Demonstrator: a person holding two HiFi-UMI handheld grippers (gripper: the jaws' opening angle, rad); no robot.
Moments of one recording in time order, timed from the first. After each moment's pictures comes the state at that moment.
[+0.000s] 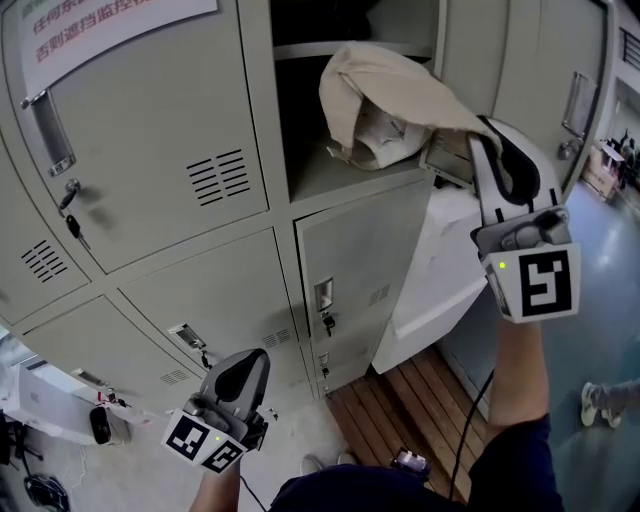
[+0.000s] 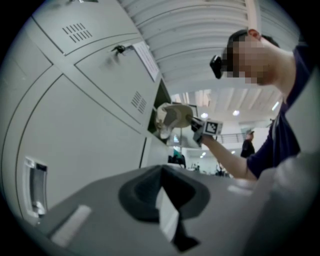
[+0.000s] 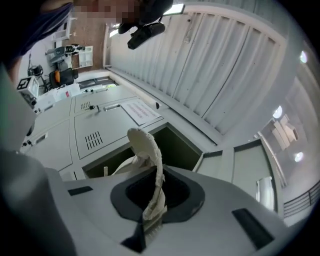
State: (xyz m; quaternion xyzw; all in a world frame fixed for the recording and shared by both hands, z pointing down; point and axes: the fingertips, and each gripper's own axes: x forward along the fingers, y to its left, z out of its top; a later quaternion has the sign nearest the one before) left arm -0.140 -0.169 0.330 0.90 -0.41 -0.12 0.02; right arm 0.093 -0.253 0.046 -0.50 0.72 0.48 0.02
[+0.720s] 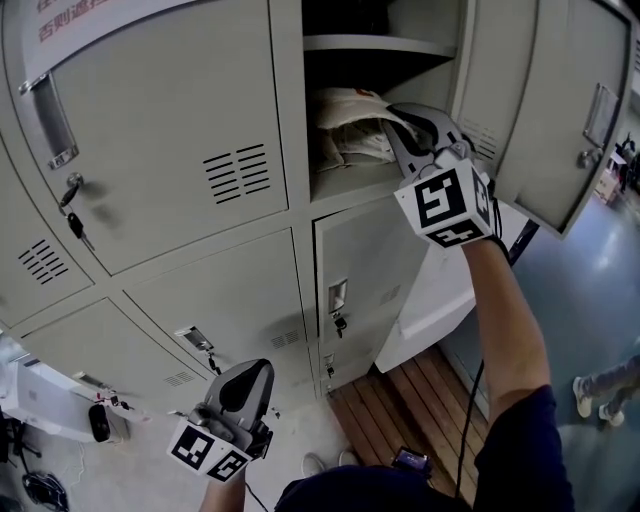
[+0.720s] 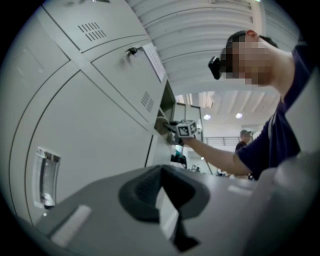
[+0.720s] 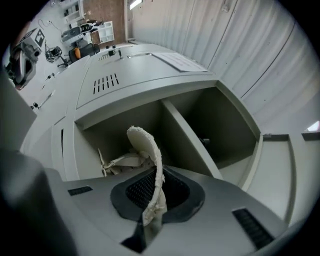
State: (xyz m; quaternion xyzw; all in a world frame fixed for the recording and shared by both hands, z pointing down) left arm -0.161 -0.169 0.347 0.90 -0.42 -0.13 0.04; right arm 0.007 -0.404 0.104 -0.48 0.71 0.49 -0.19
